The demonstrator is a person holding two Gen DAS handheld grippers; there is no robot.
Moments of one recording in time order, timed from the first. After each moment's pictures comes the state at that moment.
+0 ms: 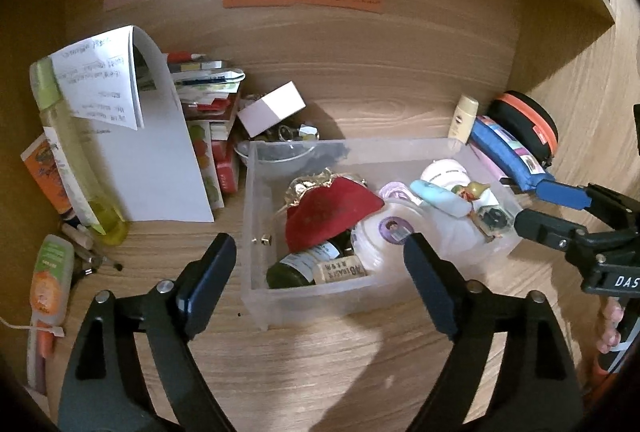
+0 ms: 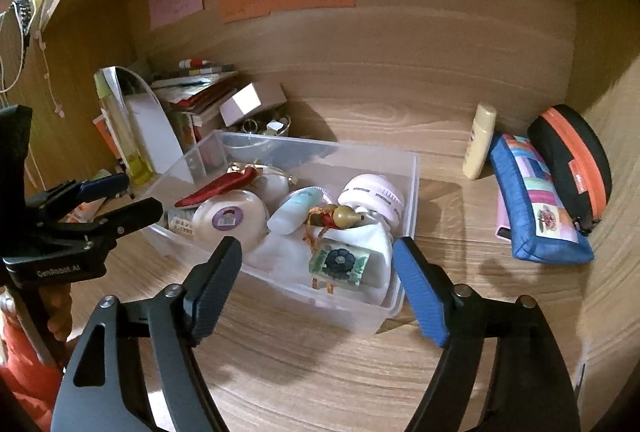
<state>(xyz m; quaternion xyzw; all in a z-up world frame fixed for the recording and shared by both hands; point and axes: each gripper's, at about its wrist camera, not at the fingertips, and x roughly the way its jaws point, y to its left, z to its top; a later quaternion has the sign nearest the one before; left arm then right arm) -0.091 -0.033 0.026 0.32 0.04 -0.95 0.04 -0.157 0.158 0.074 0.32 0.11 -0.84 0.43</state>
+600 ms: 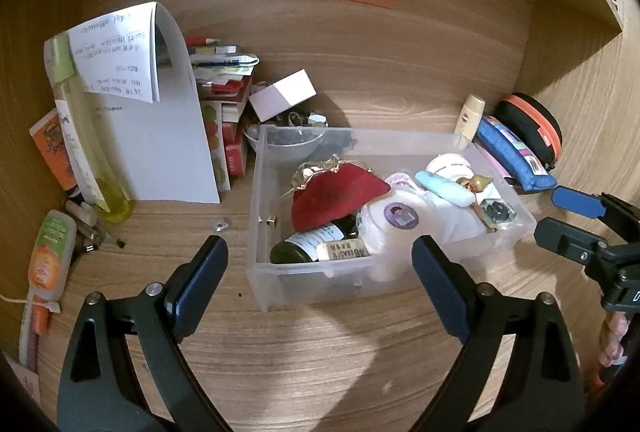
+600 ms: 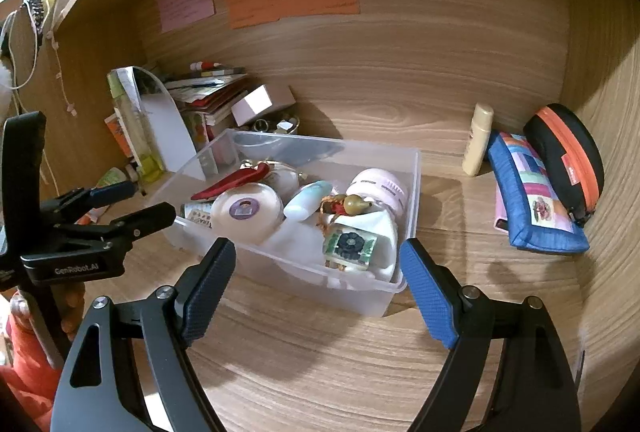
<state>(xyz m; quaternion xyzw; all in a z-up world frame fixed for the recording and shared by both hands) -0.081 -0.037 0.020 0.33 0.06 -0.94 0.05 -0.141 0.167 0.076 0.31 0.11 -0.84 0.44</state>
